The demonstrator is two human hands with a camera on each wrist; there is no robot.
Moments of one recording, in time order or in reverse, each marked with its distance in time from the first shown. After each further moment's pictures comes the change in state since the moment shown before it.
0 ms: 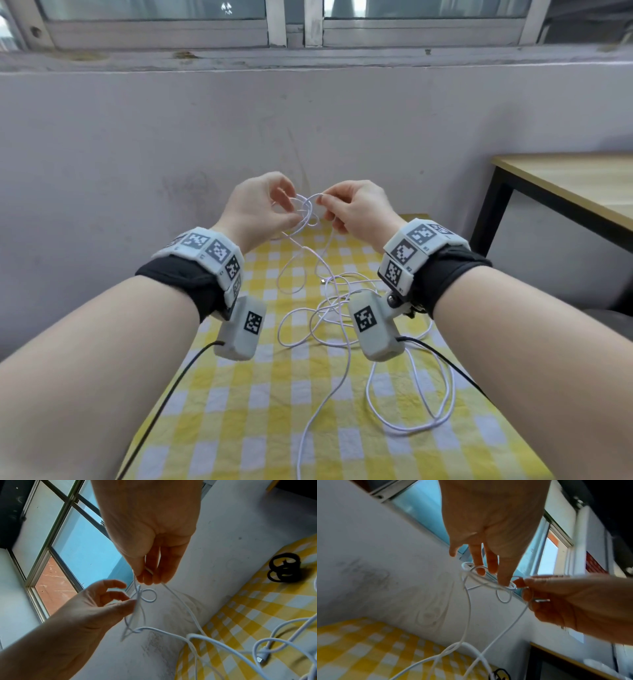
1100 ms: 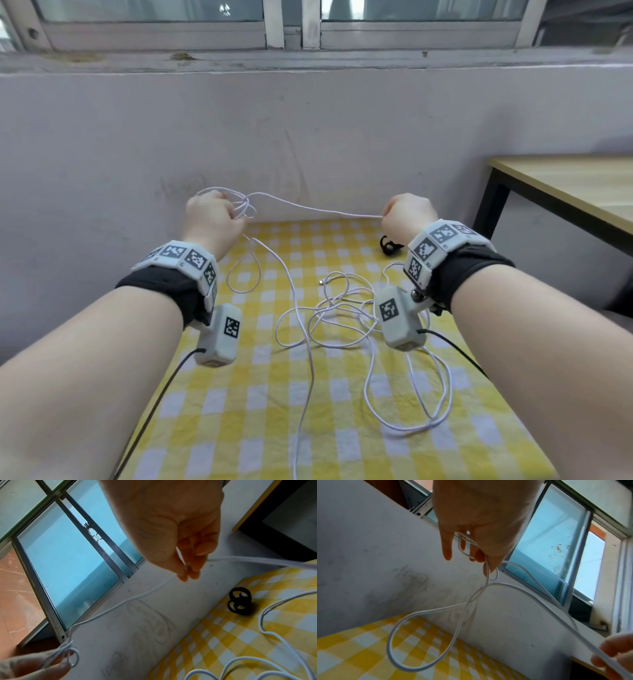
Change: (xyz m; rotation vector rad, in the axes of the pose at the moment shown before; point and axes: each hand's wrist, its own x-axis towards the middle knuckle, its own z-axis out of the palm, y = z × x) left_hand 0.000 -0.051 -0.022 0.540 0.098 -0.139; right_hand 0.007 0.031 -0.048 -0.775 0.070 0.400
